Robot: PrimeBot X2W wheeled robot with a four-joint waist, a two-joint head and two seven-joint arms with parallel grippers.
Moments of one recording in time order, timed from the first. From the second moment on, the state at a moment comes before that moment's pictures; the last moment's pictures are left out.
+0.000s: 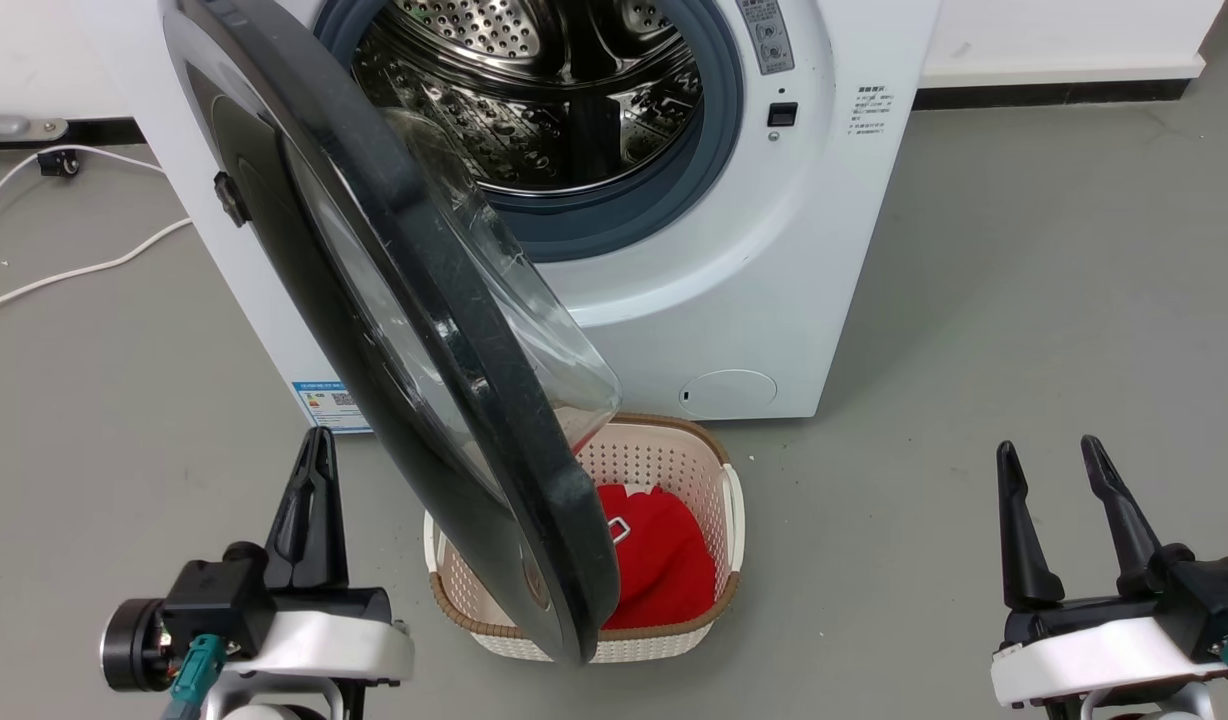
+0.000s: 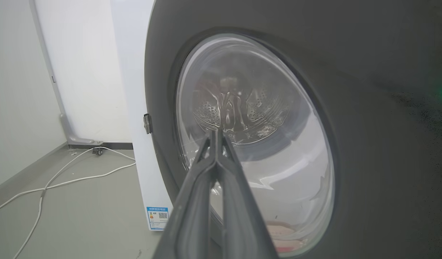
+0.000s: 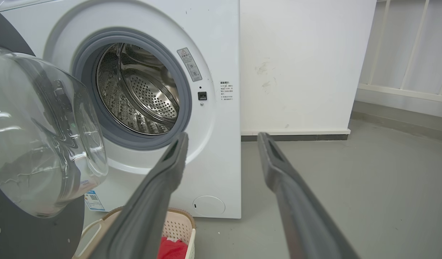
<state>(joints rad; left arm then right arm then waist) -0.03 0.05 0.02 0.02 -0.09 -0.05 -0.26 0.02 -0.05 -0.05 0.02 0.10 0.13 -0.25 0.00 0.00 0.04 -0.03</state>
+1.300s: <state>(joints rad) -0.01 0.06 -0.51 -0.30 -0.16 -0.12 -0.16 0.03 -0.05 -0.05 0.06 0.14 0.13 -0.24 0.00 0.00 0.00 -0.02</state>
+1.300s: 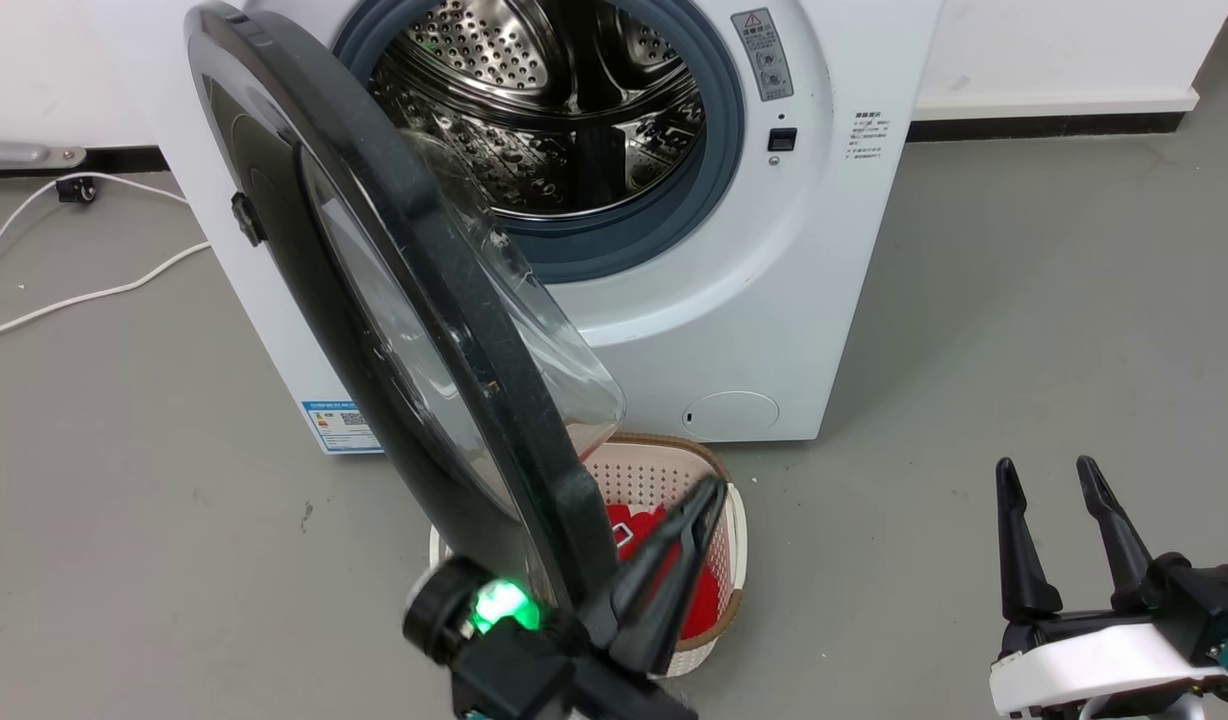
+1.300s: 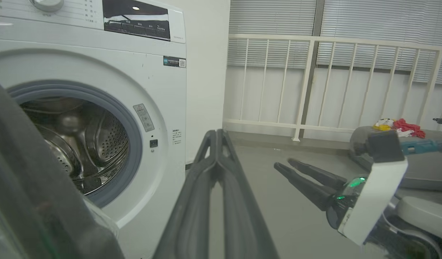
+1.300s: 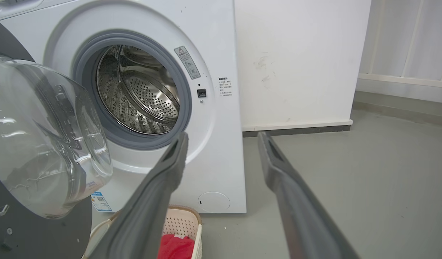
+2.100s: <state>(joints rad) -0.04 0.05 -0.53 0.09 -0.22 -0.02 -0.19 0.02 -0.05 -0.03 0.09 0.18 0.13 -0.23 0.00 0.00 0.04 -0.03</state>
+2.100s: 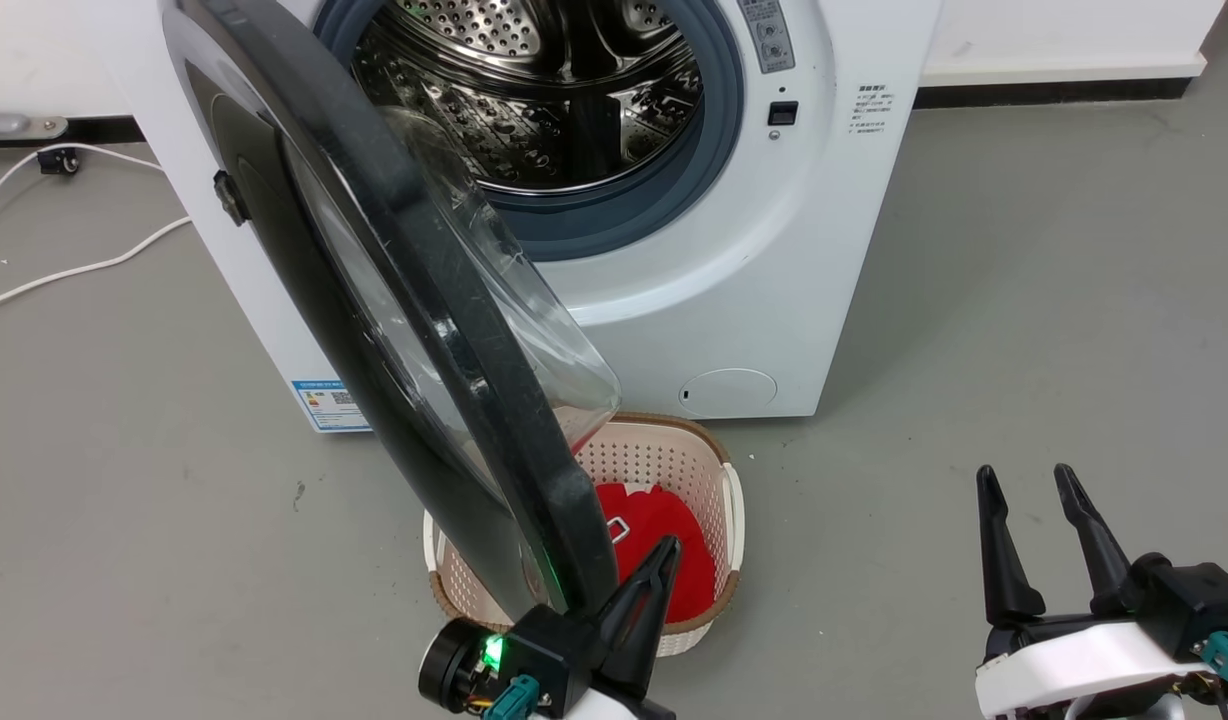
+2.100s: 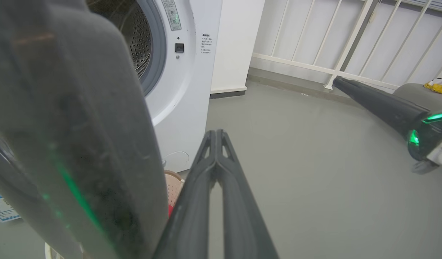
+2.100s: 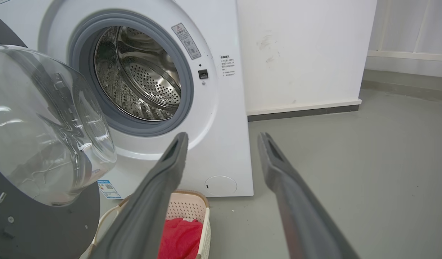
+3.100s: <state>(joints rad) 0.12 0.10 -0.49 -0.01 -0.25 0.19 -0.23 0.03 -0.05 -0.02 0.11 0.21 0.13 -0.22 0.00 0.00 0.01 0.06</state>
